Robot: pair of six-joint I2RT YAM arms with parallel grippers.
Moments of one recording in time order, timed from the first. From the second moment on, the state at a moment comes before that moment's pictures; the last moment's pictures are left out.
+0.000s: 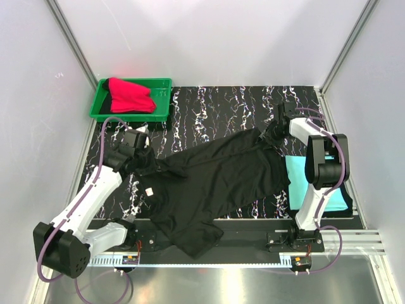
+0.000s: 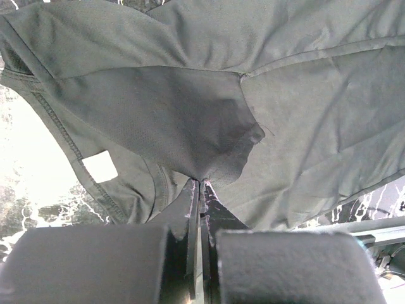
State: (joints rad) left arm -0.35 1.07 0.90 -0.79 0.04 -0.59; right arm 0.05 1.91 1.30 -0.53 -0.20 0.76
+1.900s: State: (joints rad) left arm -0.03 1.21 2.12 -0.57 0.02 -0.36; right arm 0.05 1.98 2.42 -0.50 -0.27 0.88
